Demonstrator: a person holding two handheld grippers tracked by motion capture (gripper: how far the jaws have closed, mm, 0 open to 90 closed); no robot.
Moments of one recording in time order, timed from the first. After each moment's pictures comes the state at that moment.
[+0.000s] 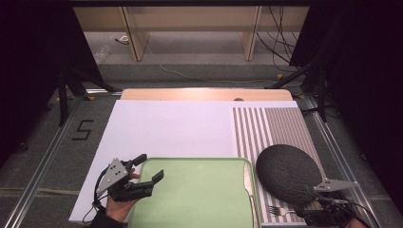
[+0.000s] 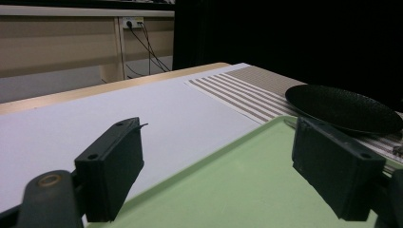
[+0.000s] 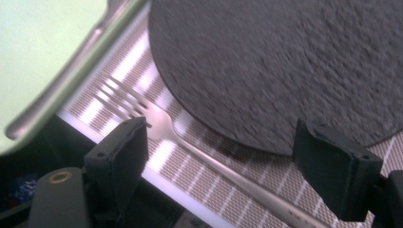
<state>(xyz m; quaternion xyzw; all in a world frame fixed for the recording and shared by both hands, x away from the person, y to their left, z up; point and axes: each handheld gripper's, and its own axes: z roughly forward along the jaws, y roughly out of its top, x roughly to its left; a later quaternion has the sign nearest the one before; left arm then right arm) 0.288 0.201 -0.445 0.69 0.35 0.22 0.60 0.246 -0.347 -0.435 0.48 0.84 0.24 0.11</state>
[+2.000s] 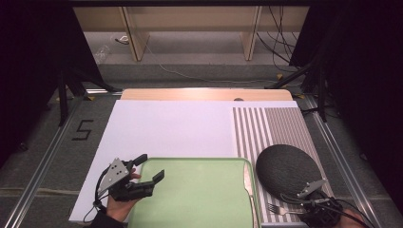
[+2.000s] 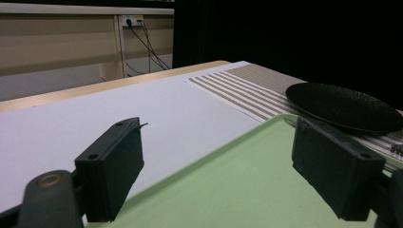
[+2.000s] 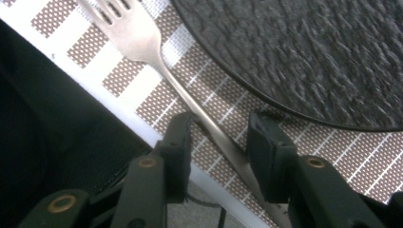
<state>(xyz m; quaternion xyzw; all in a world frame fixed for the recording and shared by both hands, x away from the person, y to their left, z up) 0.289 0.200 -0.447 0.69 0.35 0.22 0.60 0.259 -0.329 -0.455 0.41 0.91 0.07 0.07</state>
